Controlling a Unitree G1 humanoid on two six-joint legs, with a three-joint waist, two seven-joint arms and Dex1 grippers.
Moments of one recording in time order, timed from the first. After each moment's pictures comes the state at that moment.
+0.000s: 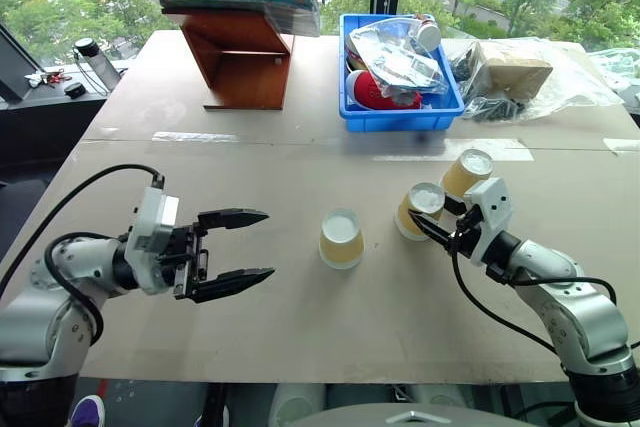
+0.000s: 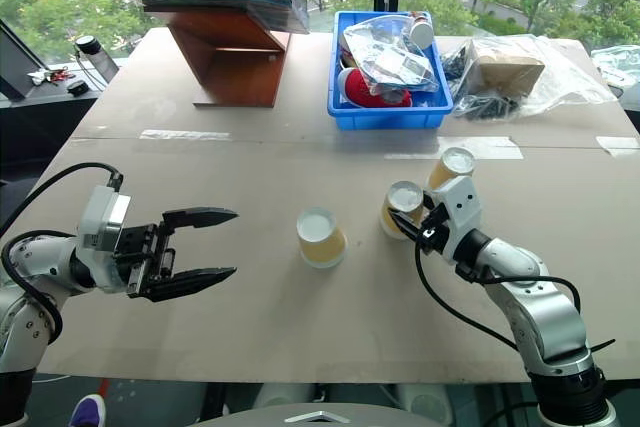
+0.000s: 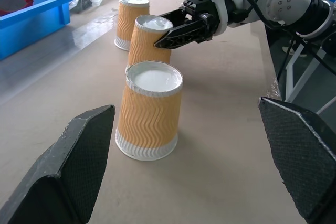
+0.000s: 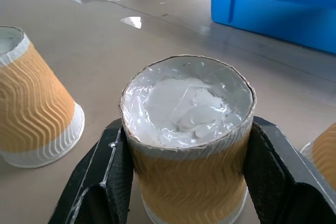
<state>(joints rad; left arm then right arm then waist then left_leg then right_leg) 0.09 0.82 0.35 -0.32 -0.78 0.35 -1.34 -0.05 -0.48 0.06 -0.52 0.40 0.55 0.52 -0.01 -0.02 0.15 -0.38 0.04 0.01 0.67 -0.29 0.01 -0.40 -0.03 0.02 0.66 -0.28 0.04</state>
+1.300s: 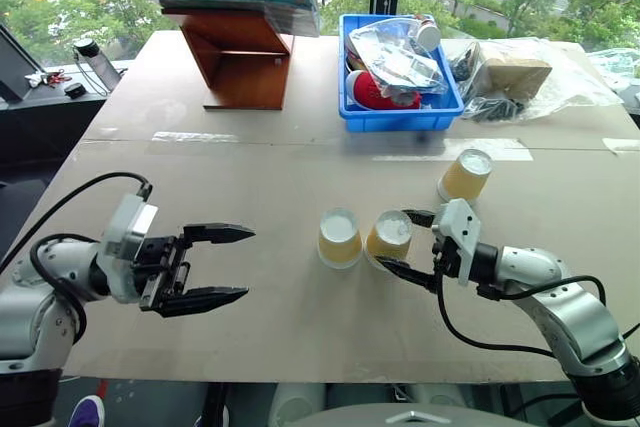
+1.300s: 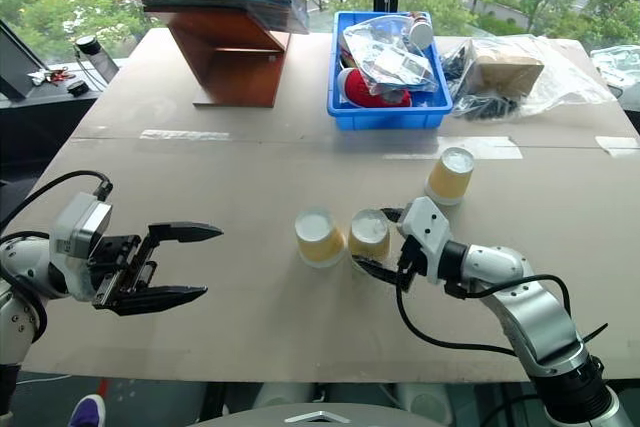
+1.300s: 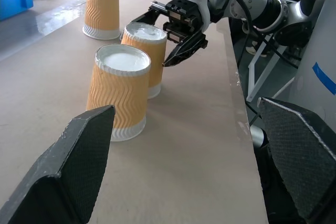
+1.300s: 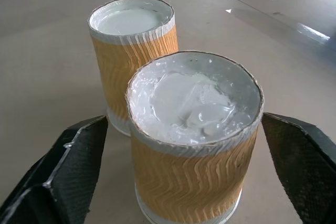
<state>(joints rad) 0.08 0.90 0.36 -0.18 -0.79 0.36 -1.55 -0.08 -0.54 0.19 -0.54 0.37 0.51 0.71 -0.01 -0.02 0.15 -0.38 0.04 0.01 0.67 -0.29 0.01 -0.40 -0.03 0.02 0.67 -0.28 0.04</state>
